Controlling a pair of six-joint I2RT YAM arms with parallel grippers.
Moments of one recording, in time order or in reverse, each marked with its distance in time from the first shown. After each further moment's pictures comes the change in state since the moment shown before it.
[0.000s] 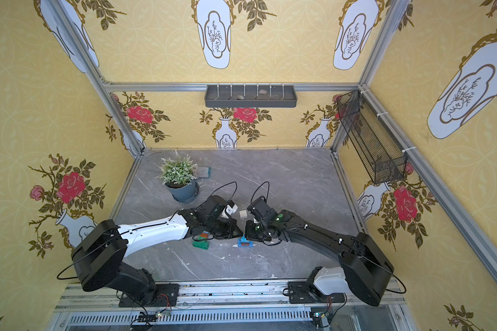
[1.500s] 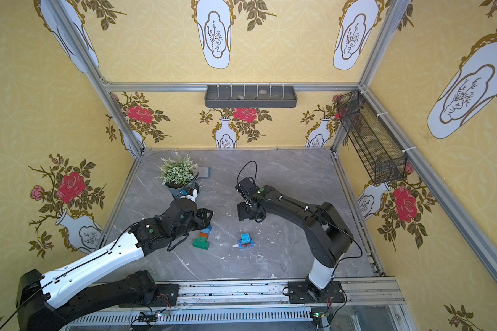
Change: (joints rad) left arm 0.019 -0.539 -0.057 -0.285 -0.705 0.010; right arm -0.111 0.397 0.424 -0.154 0.205 -0.306
